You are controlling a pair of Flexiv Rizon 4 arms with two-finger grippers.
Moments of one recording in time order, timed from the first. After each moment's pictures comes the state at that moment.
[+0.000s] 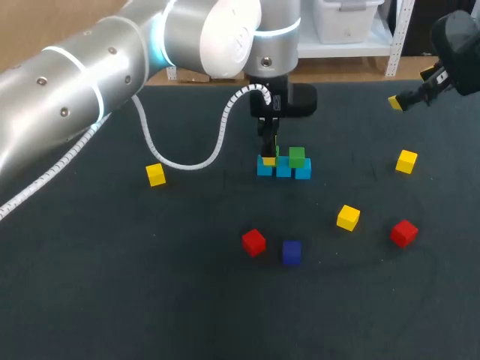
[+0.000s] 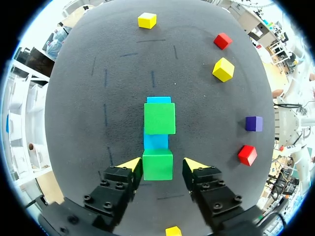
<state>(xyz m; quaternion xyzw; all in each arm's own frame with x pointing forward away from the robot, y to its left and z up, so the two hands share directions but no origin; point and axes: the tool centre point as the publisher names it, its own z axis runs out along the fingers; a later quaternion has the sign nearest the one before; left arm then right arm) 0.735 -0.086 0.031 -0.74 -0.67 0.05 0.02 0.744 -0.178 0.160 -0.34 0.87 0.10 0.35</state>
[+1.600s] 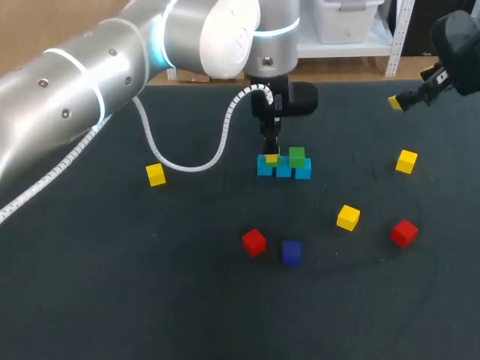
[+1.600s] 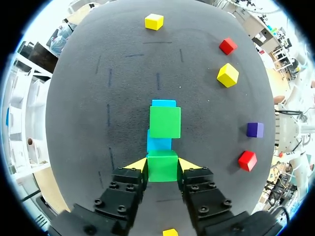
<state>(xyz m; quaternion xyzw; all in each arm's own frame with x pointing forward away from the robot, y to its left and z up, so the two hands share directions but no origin) 0.737 -0.091 0.030 -0.72 -0.69 0.05 0.01 0.744 -0.178 0.160 -0.34 0.87 0.10 0.35</state>
